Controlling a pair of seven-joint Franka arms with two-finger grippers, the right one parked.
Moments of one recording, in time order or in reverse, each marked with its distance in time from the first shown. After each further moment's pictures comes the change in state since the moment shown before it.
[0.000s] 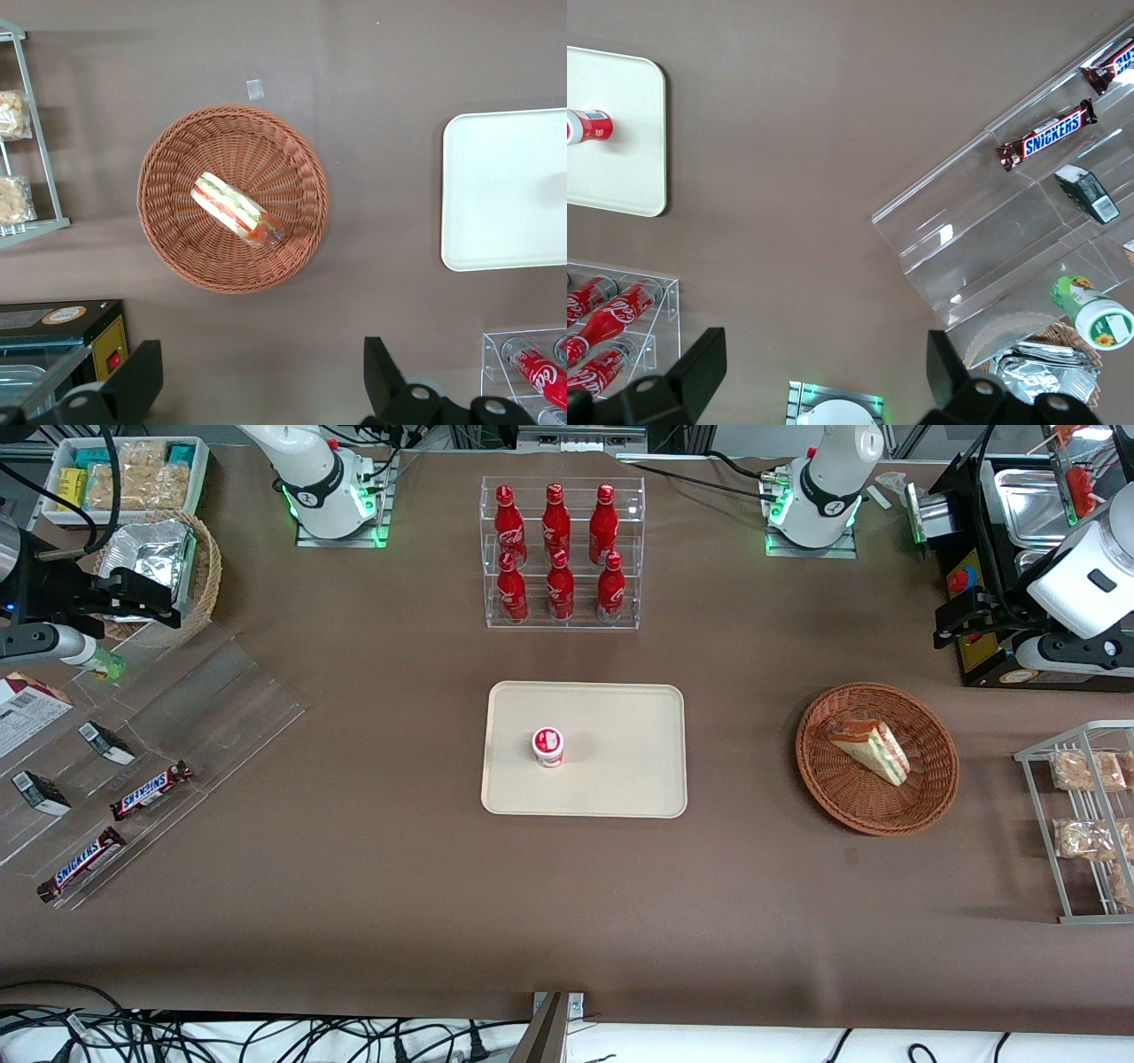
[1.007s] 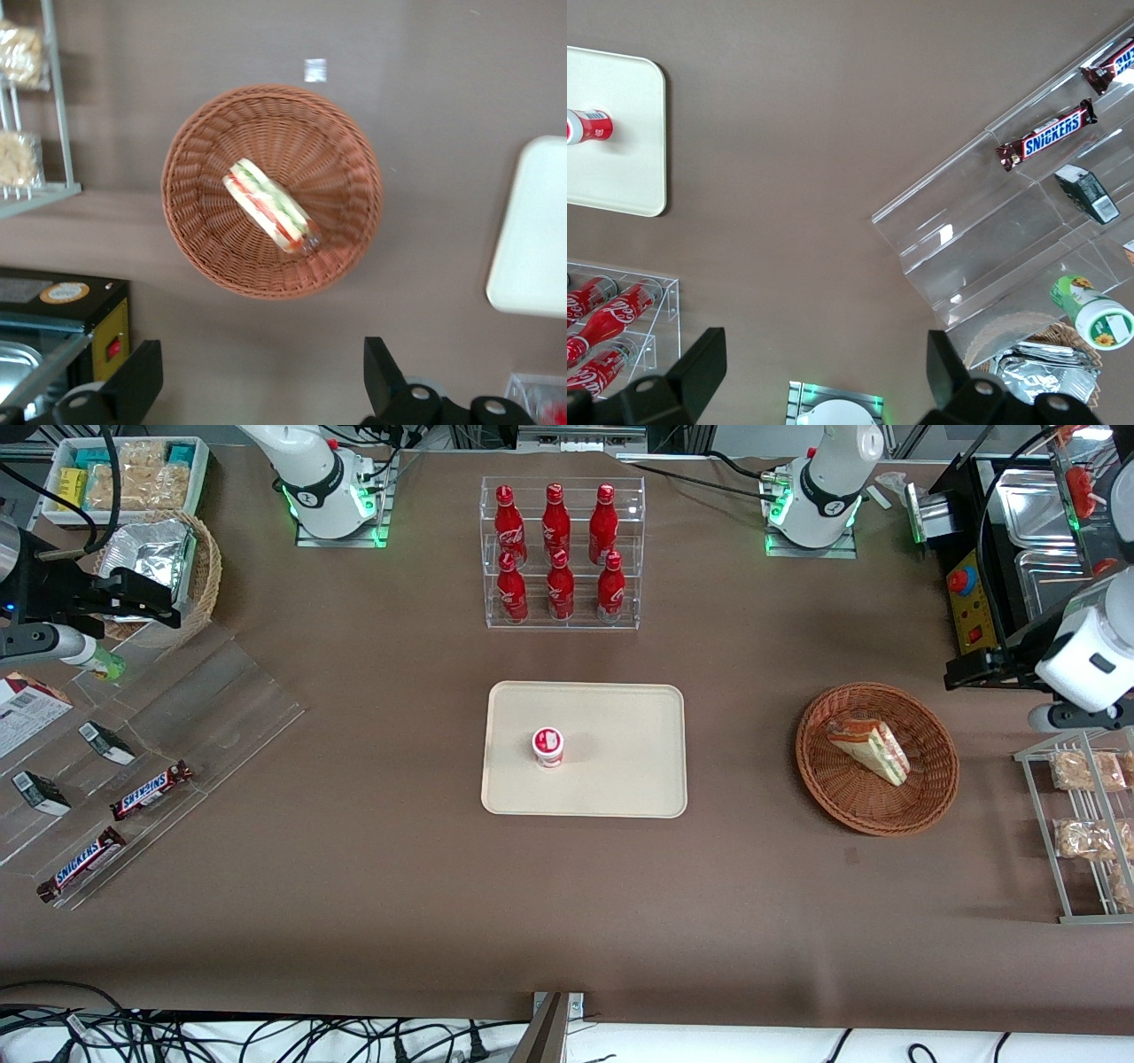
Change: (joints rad) arm 0.056 0.125 0.021 -0.043 0.045 0.082 -0.148
